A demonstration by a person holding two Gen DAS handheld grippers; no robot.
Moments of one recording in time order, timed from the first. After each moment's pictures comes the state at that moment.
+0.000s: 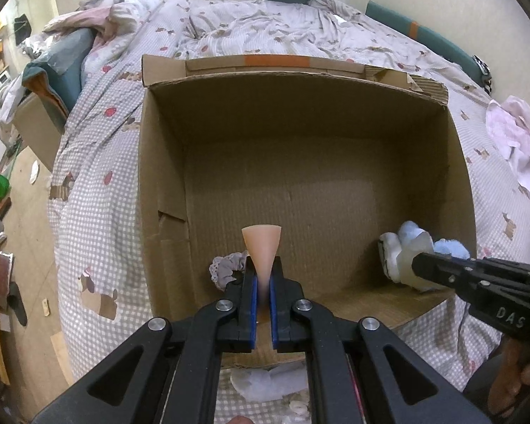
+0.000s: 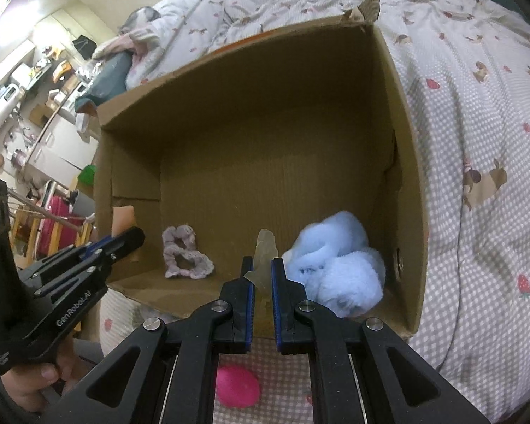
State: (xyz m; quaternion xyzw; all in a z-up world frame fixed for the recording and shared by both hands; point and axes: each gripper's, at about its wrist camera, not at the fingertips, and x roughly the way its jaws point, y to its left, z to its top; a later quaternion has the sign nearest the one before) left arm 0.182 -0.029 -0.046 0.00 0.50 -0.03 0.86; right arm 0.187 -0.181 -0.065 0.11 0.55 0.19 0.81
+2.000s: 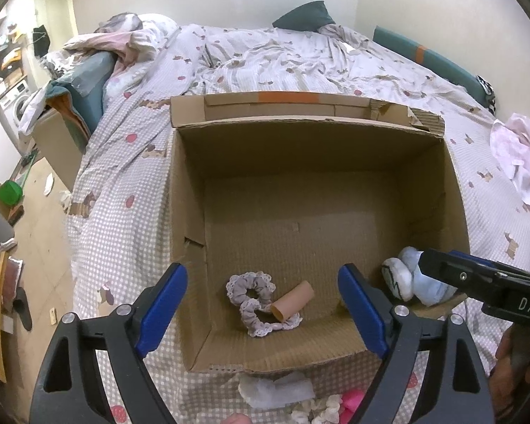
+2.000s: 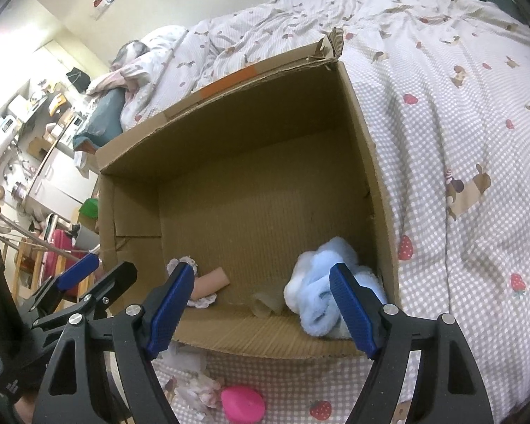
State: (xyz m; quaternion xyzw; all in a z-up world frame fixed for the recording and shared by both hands) left arm 0.168 -0.024 -0.021 0.00 0.45 0.00 0.89; right arm 0.189 -0.202 -0.050 0.16 0.51 0.16 0.83
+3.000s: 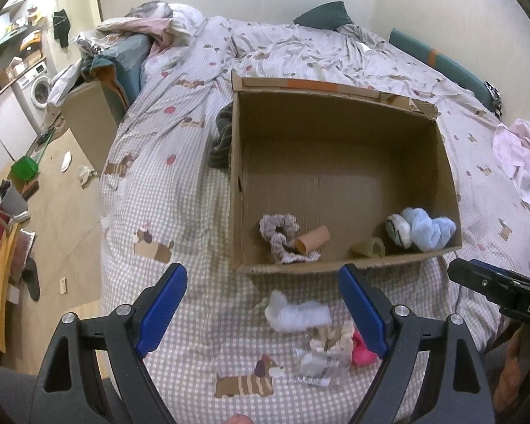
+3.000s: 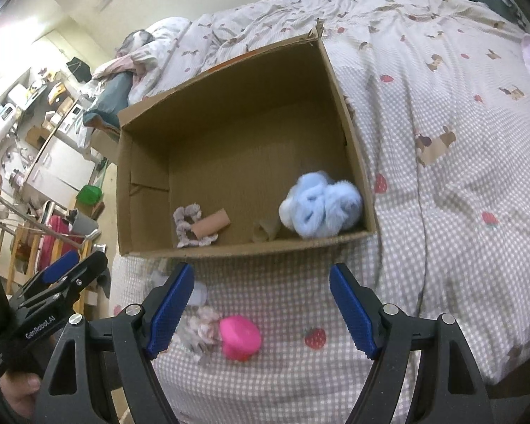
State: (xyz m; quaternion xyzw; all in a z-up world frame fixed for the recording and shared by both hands) left arm 0.085 0.000 -0.009 -0.02 0.46 0.03 0.88; right arm 0.110 -0.215 -0.040 0.14 0.52 0.16 0.83
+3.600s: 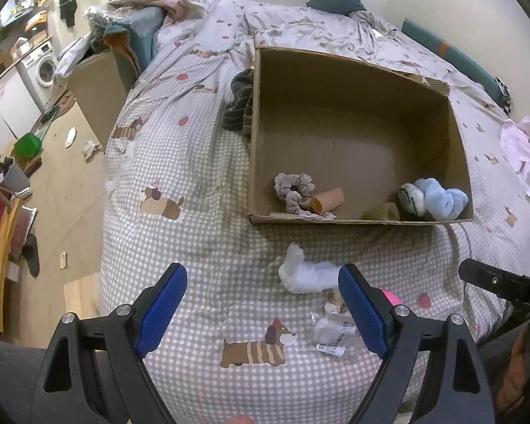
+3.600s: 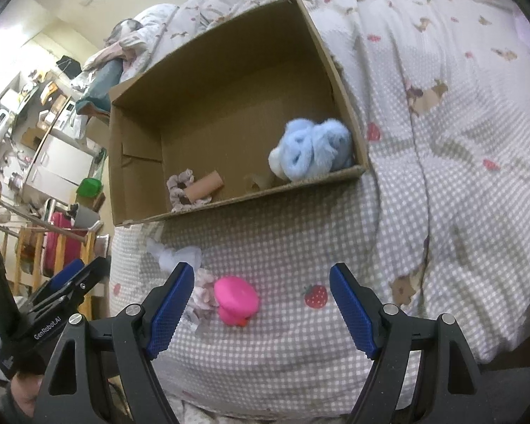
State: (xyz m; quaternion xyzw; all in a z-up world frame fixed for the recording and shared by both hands) left arm 0.064 0.015 -0.032 -0.04 0.50 0.05 0.87; right arm 0.091 -0.219 -0.064 0.16 0.56 0.15 0.80
